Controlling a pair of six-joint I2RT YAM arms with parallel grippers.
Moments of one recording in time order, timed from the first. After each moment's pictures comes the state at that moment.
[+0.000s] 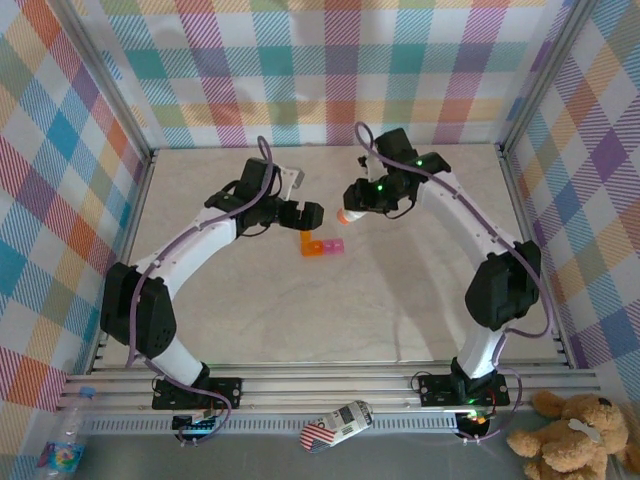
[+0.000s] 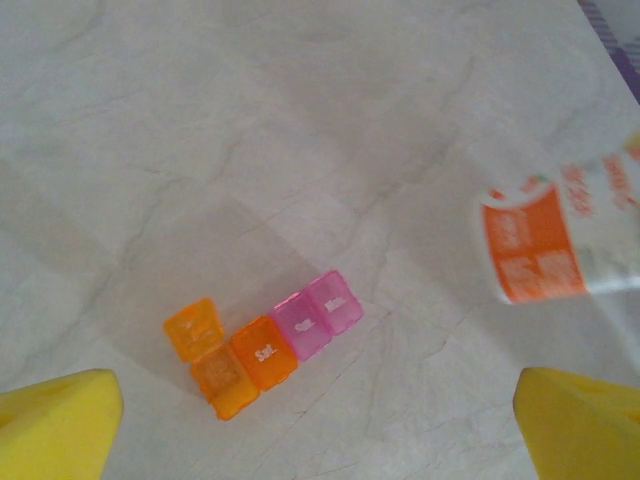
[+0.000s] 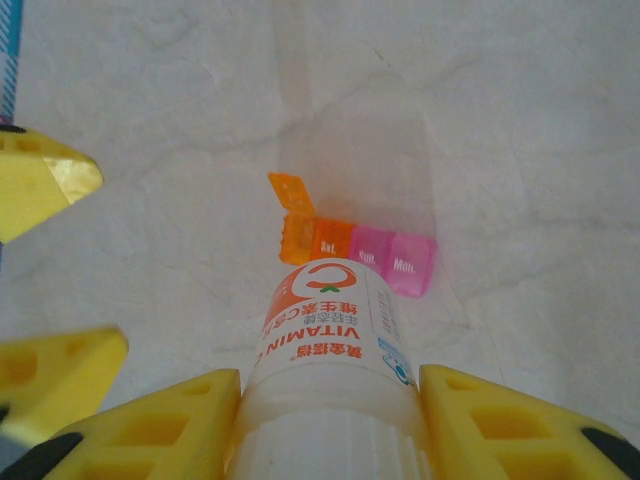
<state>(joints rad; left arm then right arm) -0.45 1.62 1.35 -0.52 0.31 -0.18 0.43 1.80 1.74 -0.97 -0.38 0.33</state>
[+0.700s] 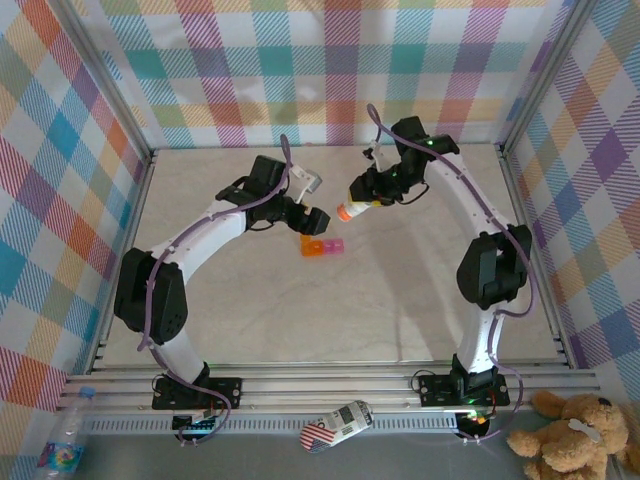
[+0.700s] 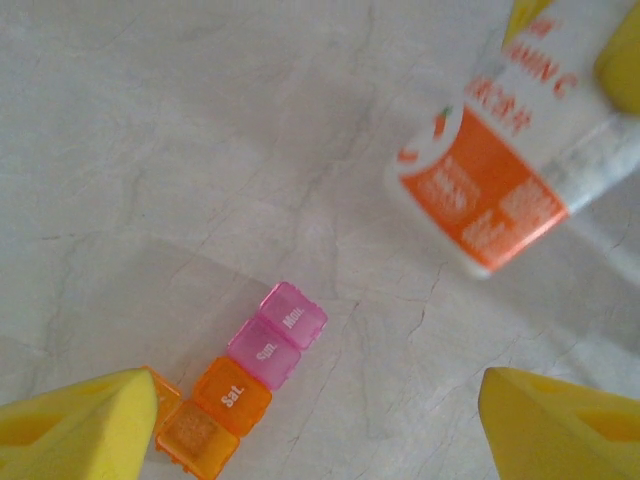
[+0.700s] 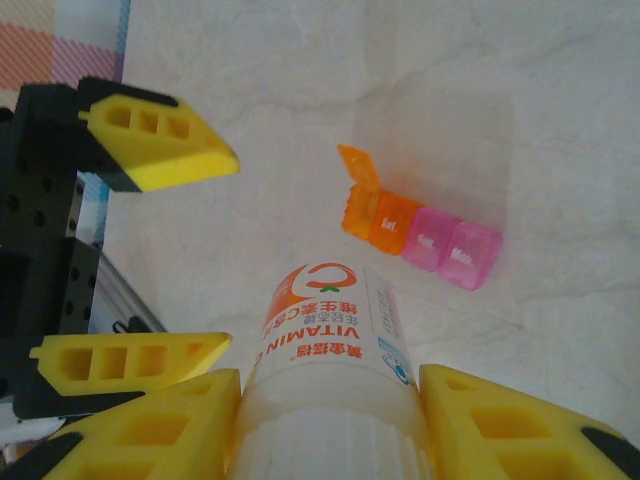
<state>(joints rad) -0.45 1.71 1.39 -0.49 0.48 0.06 0.32 1.95 1.92 -1.16 -0.71 0.12</state>
